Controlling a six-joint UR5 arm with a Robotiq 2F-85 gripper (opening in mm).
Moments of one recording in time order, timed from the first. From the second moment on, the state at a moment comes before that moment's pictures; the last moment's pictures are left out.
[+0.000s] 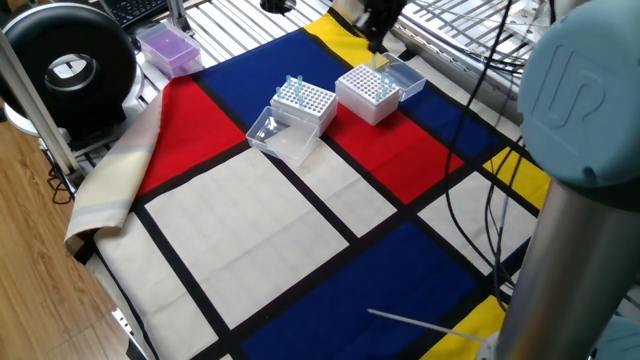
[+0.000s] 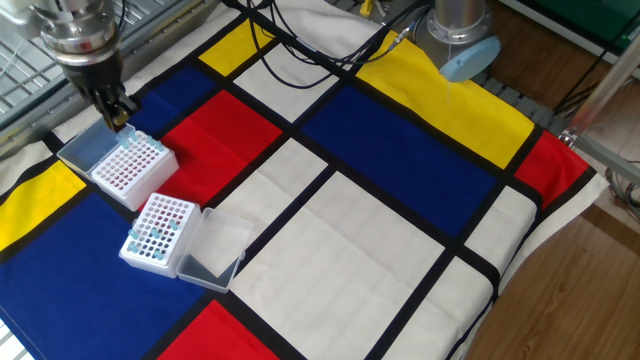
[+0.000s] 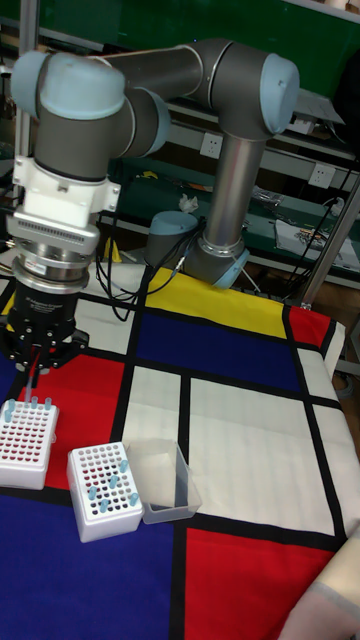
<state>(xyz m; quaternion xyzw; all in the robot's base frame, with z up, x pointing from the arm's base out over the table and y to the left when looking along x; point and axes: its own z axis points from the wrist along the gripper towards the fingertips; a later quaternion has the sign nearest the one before) 0.616 -0.193 0.142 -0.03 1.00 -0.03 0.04</state>
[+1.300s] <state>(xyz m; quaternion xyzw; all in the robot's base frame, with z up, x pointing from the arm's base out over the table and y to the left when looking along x) 0.614 -0.189 0.124 0.00 1.00 -0.02 0.05</state>
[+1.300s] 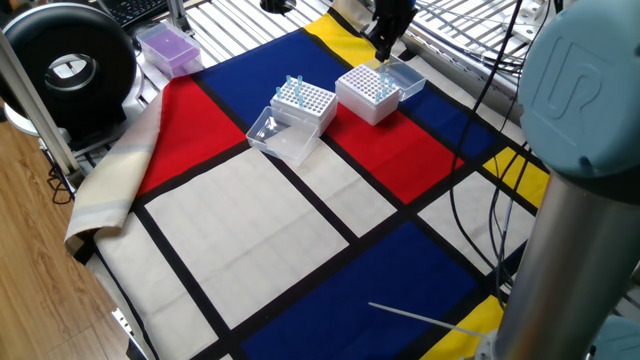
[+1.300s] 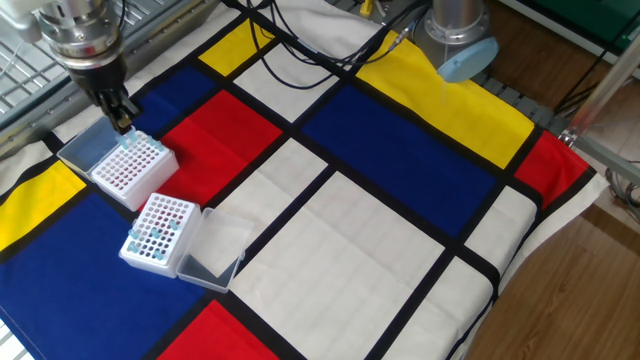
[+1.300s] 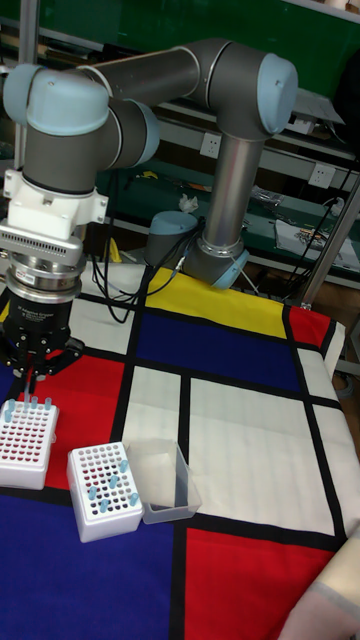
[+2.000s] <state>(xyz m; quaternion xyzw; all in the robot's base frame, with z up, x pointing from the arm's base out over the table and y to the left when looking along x) 0.617 -0.186 0.115 0.01 1.00 -0.02 0.06</state>
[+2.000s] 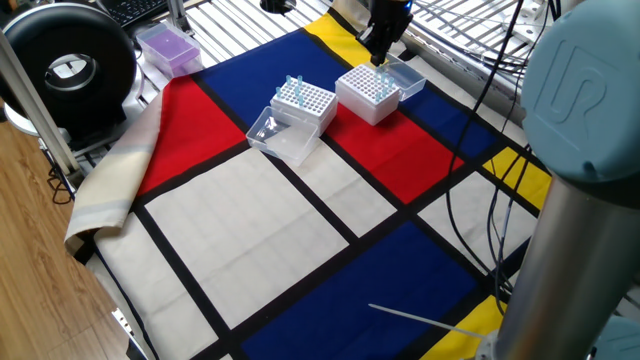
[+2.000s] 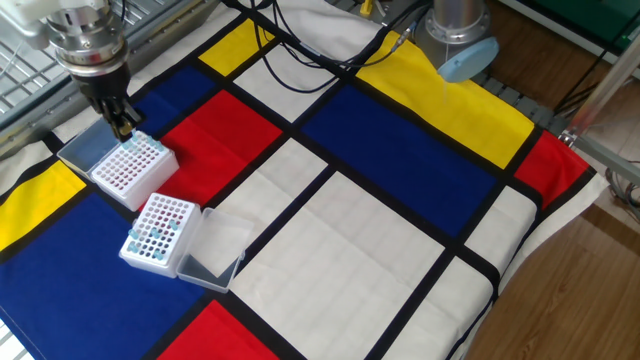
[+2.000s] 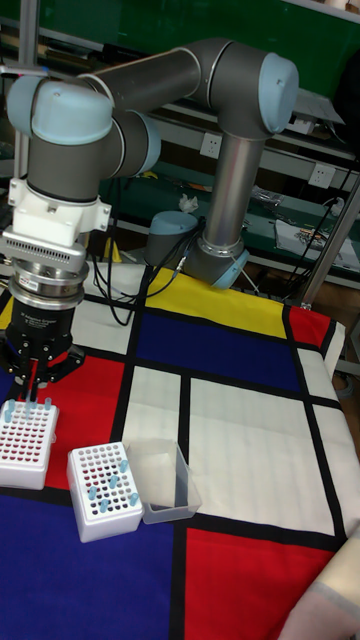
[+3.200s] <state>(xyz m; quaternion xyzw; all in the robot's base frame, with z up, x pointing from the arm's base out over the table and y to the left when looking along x) 0.618 -0.187 0.116 0.01 1.00 -0.03 0.05</state>
